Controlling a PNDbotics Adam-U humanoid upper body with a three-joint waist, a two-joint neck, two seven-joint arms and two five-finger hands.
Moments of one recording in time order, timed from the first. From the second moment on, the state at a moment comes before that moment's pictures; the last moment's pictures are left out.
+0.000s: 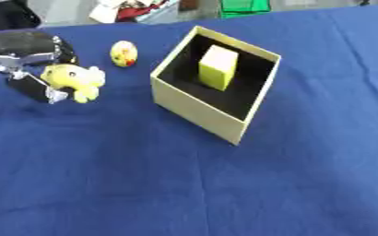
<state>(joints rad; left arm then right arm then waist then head) -0.94 0.72 -0.22 -1.26 -0.77 -0.39 -0.56 -0.39 -0.58 -0.10 -1.98 -0.03 -0.25 -0.49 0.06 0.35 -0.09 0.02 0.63</state>
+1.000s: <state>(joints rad) -1.13 0.55 -0.23 -1.33 -0.72 -0.27 -0.47 -0.41 -0.58 -0.10 -1.98 -0.03 -0.26 -0.49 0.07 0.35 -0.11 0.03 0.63</state>
